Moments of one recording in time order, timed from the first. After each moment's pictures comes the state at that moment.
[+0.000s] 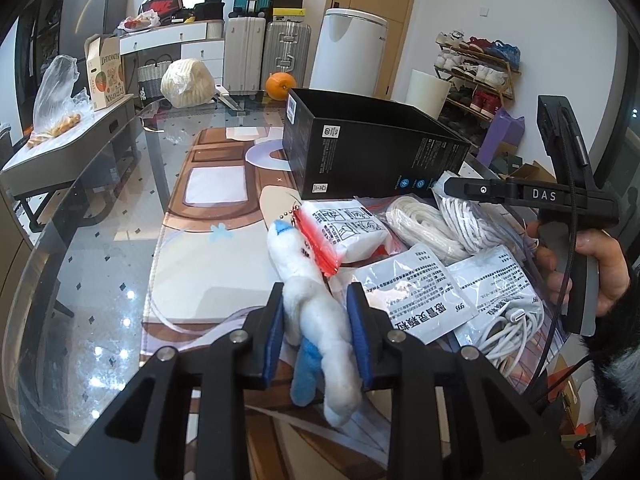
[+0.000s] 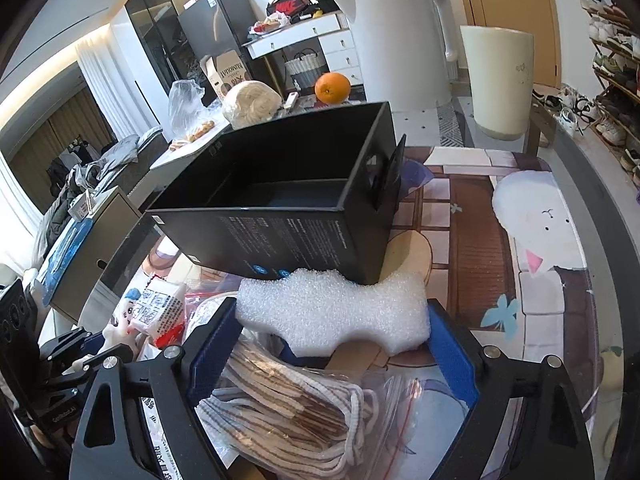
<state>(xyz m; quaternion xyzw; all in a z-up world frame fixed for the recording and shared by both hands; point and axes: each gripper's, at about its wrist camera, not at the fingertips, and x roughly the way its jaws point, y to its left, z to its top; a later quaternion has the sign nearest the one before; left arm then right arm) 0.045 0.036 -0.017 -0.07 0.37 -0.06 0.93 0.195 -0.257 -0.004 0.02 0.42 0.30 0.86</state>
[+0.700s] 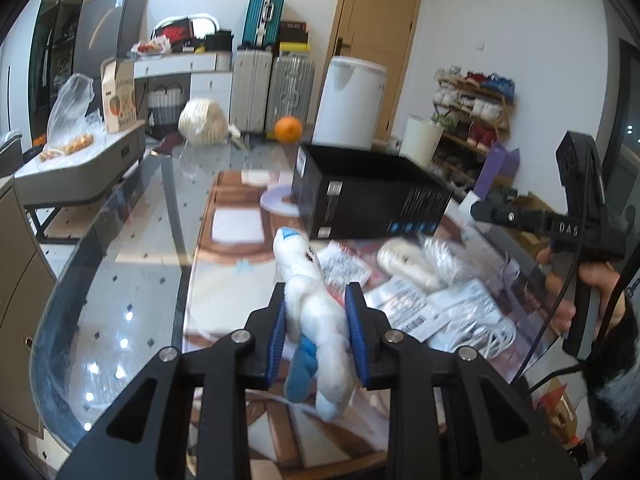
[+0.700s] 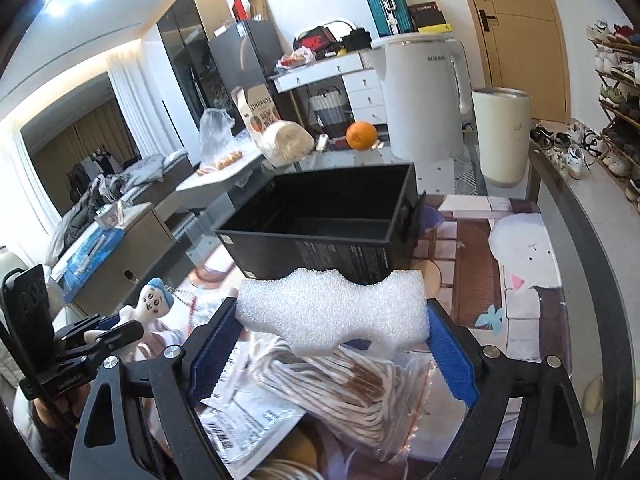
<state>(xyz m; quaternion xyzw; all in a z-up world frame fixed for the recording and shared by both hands) 0.011 0.049 0.019 -0.08 0.30 -0.05 0.95 0.141 -0.275 0.044 0.03 0.35 0.33 0.88</state>
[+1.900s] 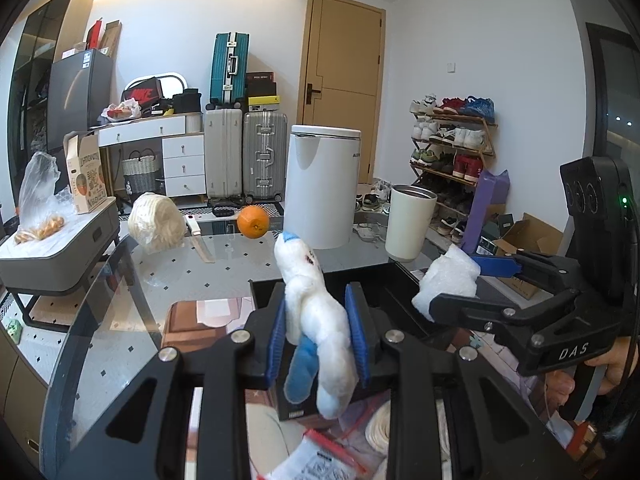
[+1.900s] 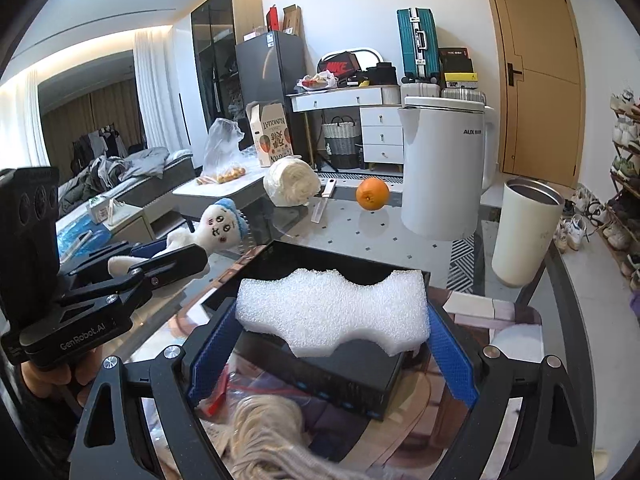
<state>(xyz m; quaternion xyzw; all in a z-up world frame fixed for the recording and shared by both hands) 0.140 0.018 0.072 -0.03 0.21 -0.08 0.97 0.190 -0.229 0.083 -0.04 0.28 0.34 0.90</state>
